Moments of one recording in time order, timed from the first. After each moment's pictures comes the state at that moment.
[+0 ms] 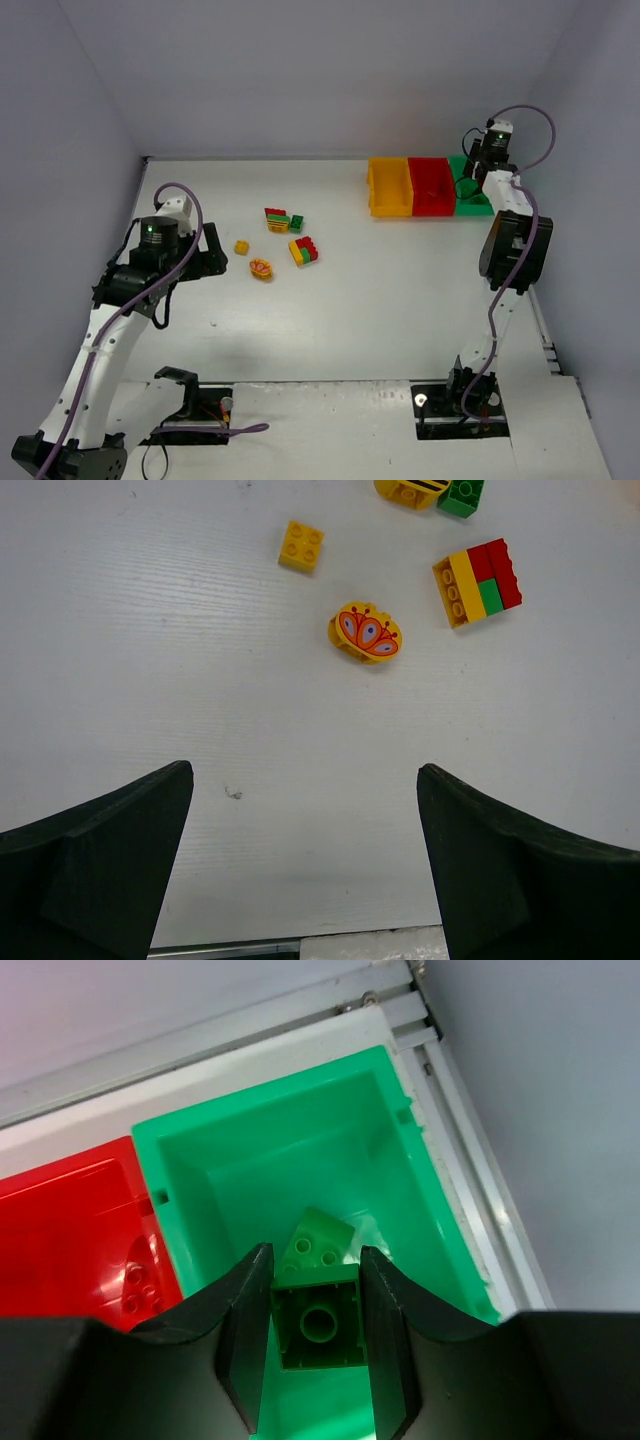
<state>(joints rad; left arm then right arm) -0.21 0.90 1.07 -0.89 -0.04 -0.34 -0.19 2.19 1.80 -0.19 0.12 0.07</state>
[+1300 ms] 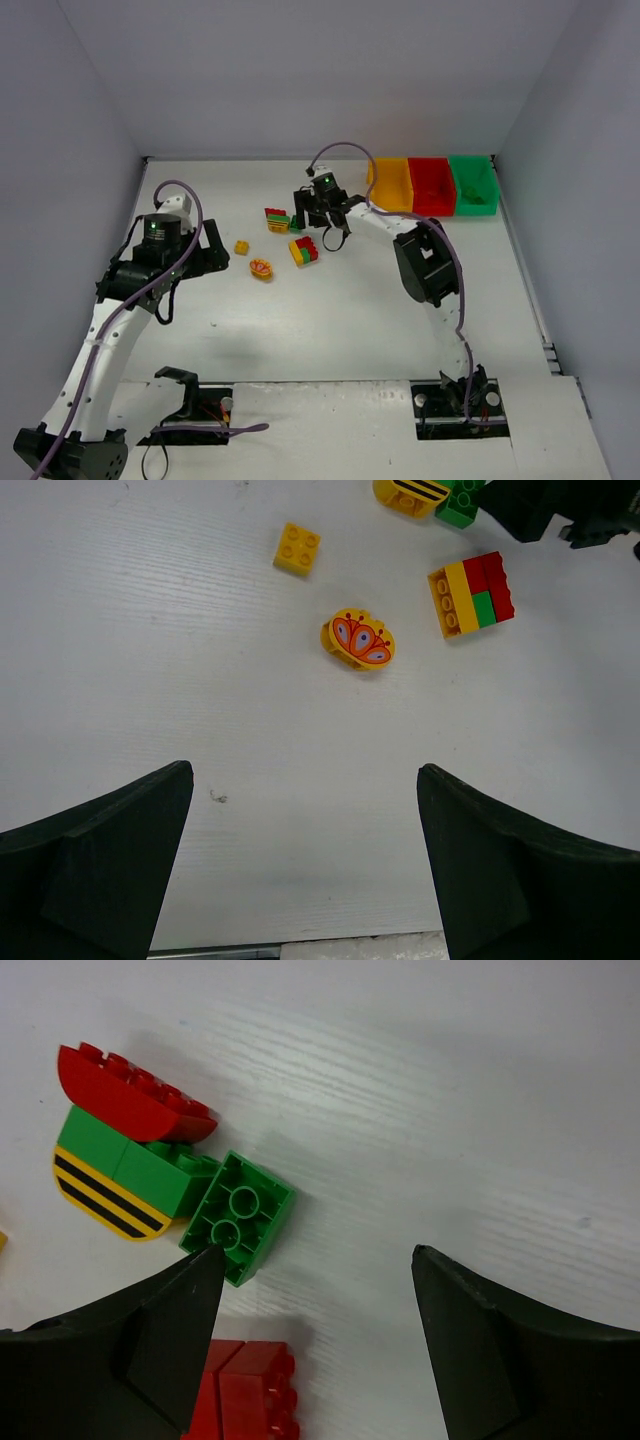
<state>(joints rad) -0.21 0.93 1.07 -0.86 -0.04 -0.39 0.58 2.24 1.69 -0.18 0.01 0.31</state>
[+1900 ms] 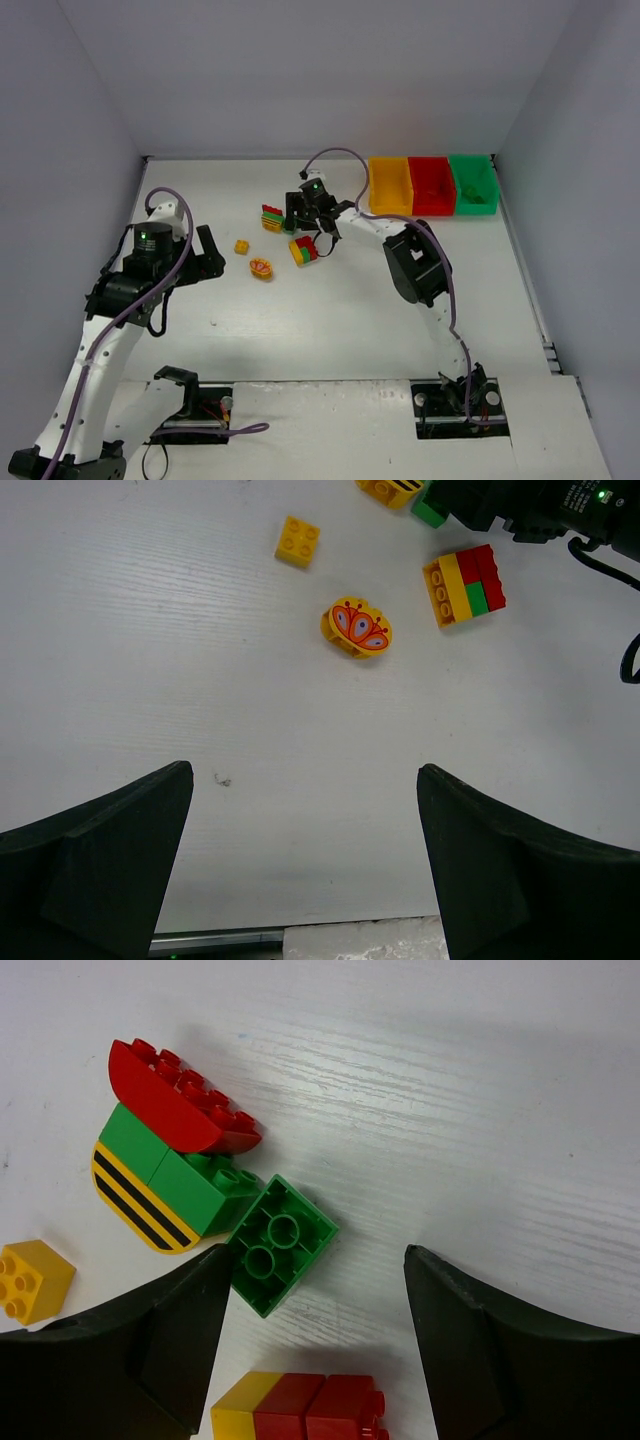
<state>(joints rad) -0.21 0.85 1.07 -0.92 -0.04 -0.39 0.64 2.31 1.72 -0.12 0.05 0.48</state>
